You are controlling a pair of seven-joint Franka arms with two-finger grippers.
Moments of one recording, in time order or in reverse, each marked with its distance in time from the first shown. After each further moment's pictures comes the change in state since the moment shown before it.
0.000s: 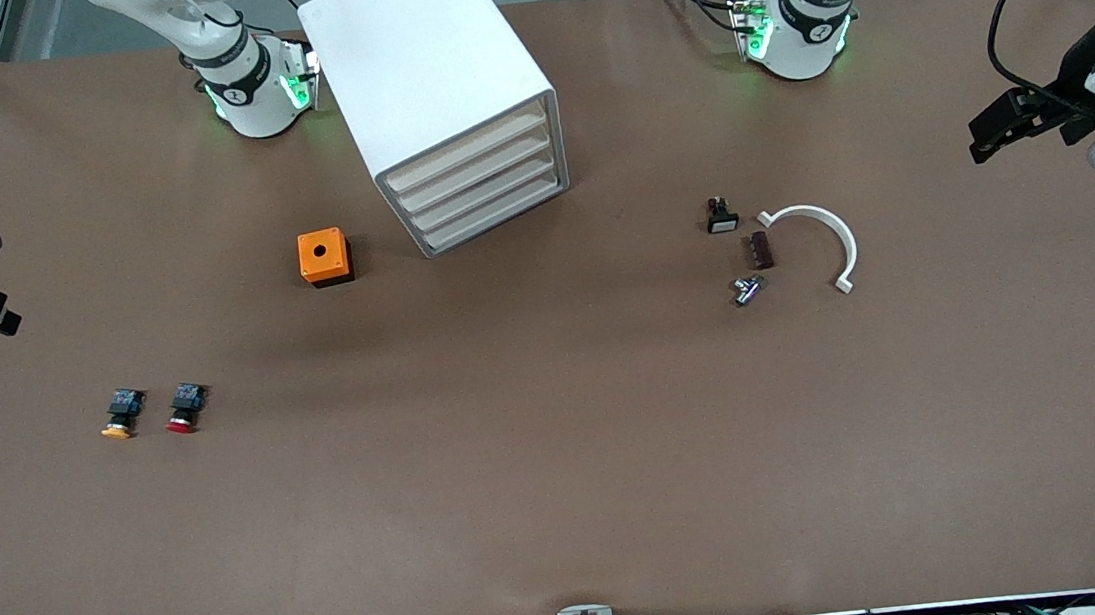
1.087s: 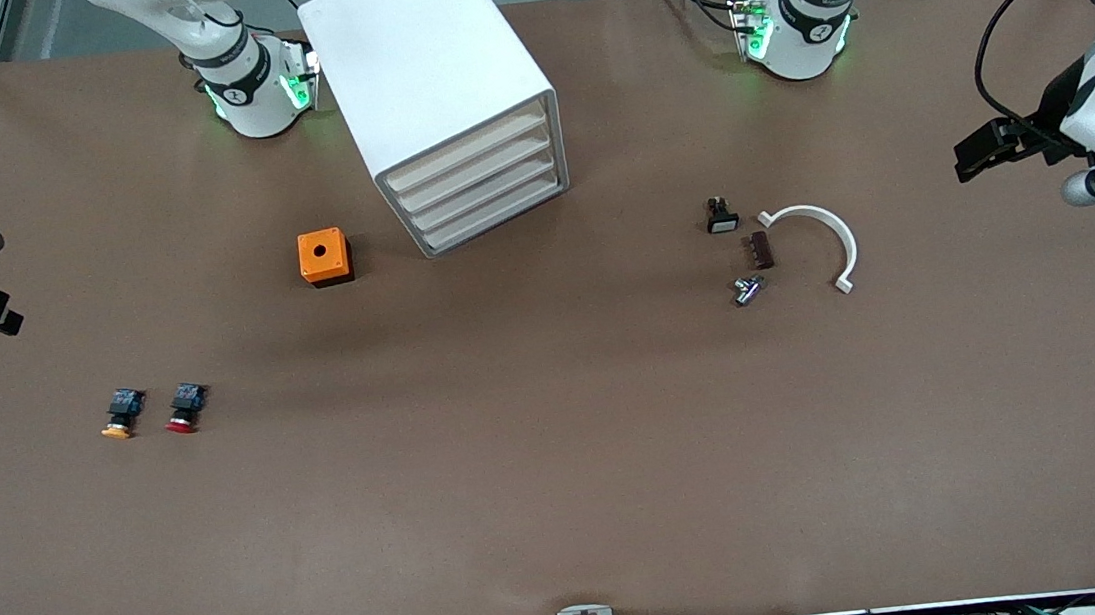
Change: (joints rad) left arm -0.003 0.080 -0.001 0.016 0.000 -0.003 0.000; right arm 0.002 0.000 0.002 0.000 0.000 0.000 0.000
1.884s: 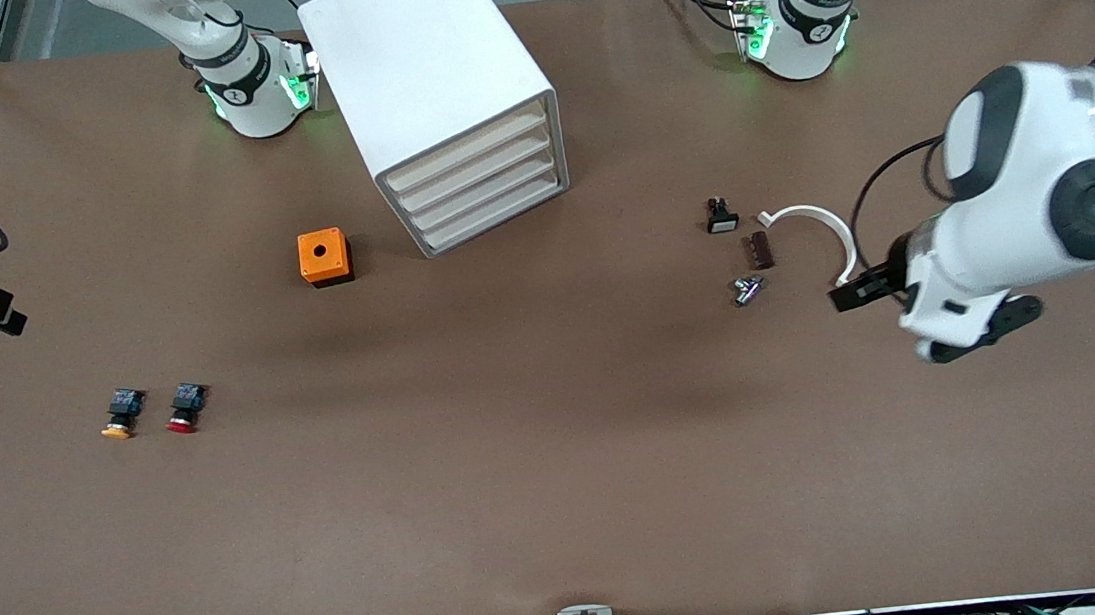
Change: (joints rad) left arm -0.155 0.371 -0.048 0.104 -0.004 0.129 -0.555; right arm 0.005 0.000 0.001 -0.001 0.000 0.005 0.000
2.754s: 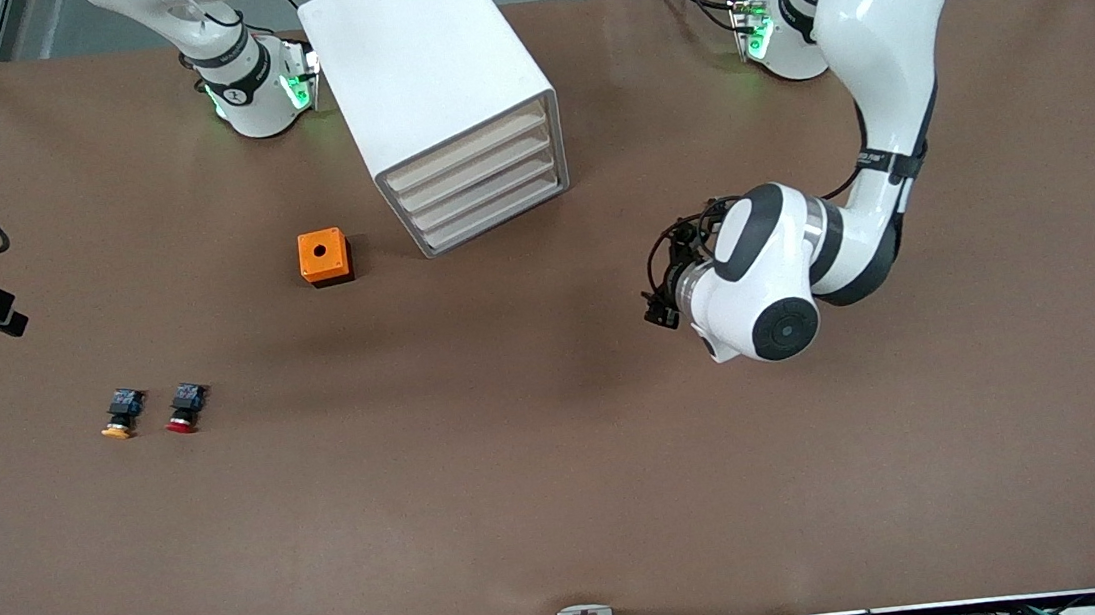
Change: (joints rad) left arm -0.234 0.275 -0.003 0.031 -0.431 0.009 -0.977; right arm 0.000 0.001 0.000 -0.002 0.000 0.001 0.000
